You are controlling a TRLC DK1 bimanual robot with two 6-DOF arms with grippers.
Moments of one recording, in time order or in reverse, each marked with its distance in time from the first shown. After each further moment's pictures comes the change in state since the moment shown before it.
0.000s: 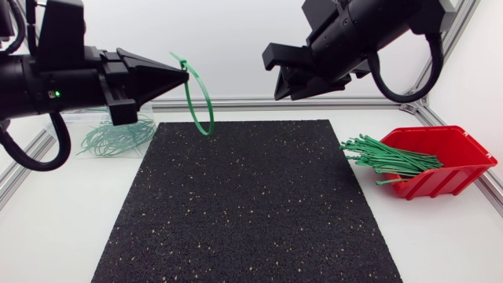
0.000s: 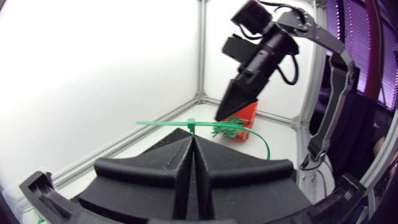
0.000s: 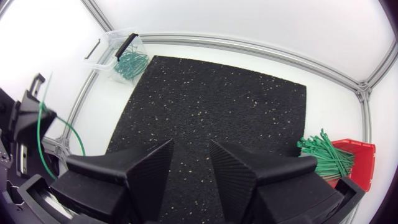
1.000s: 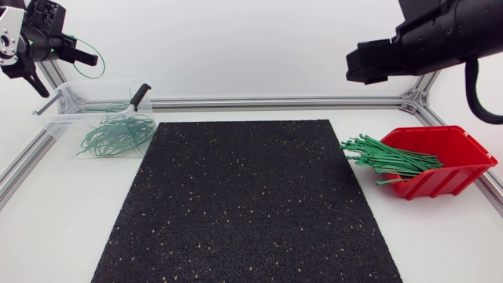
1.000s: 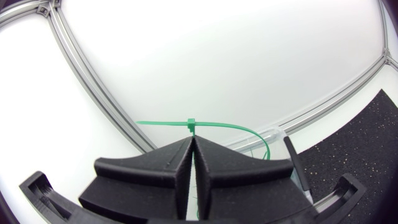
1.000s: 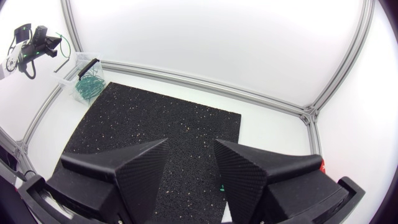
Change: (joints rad) left arm 0.461 0.592 0.462 0.117 -0.731 0.296; right arm -0.168 -0.309 -0.253 0.154 0.195 -0.248
